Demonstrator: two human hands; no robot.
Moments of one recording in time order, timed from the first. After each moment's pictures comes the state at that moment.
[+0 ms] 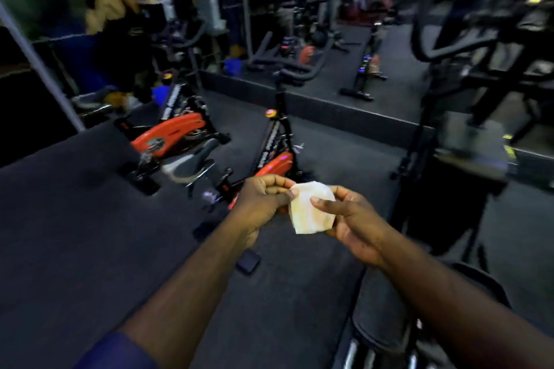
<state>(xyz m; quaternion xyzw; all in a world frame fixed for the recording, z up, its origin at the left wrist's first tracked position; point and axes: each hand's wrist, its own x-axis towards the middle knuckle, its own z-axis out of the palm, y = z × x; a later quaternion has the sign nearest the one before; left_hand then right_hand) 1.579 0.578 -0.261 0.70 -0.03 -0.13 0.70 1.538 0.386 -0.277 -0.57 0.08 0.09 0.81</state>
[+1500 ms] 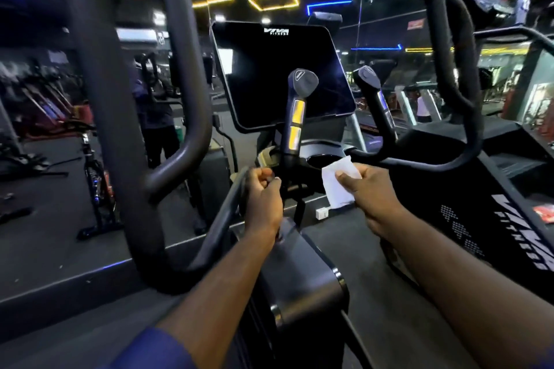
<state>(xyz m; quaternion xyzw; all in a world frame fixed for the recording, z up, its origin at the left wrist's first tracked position) 2.095 -0.166 -0.140 0.58 -0.34 -0.19 0.72 1.917 -0.248 -0.124 -0.61 0.38 -0.51 0.48</state>
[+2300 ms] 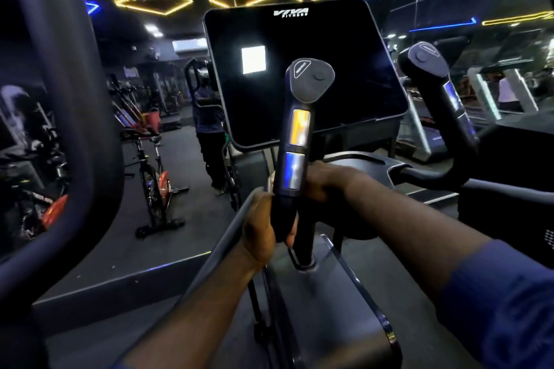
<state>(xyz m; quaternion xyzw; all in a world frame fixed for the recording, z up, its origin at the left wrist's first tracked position) 2.137 -0.254 -0.150 0.43 -0.51 -0.31 0.68 2.052 -0.383 -0.066 -0.93 0.34 0.01 0.13</state>
